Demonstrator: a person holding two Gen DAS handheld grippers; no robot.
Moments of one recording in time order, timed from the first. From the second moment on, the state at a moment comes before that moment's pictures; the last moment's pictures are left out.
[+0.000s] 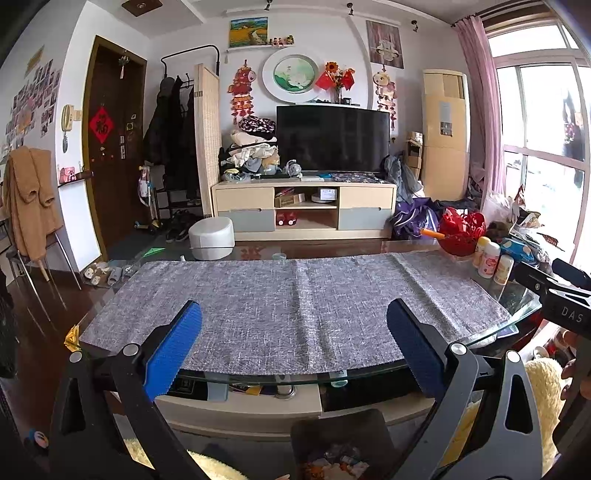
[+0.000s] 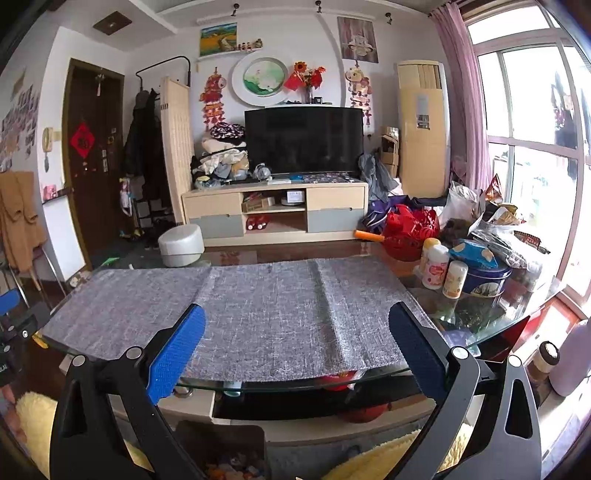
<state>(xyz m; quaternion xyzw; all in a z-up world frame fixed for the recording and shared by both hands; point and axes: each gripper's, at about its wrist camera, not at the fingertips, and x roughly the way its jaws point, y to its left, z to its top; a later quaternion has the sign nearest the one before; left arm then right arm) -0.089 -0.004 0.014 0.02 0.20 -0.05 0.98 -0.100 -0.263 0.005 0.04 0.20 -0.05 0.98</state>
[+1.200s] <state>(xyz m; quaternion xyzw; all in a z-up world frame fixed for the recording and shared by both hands) -0.091 -0.004 0.013 0.02 0.19 -0.05 0.98 -0.100 -0.261 0.006 0.04 0.21 -0.05 0.98</state>
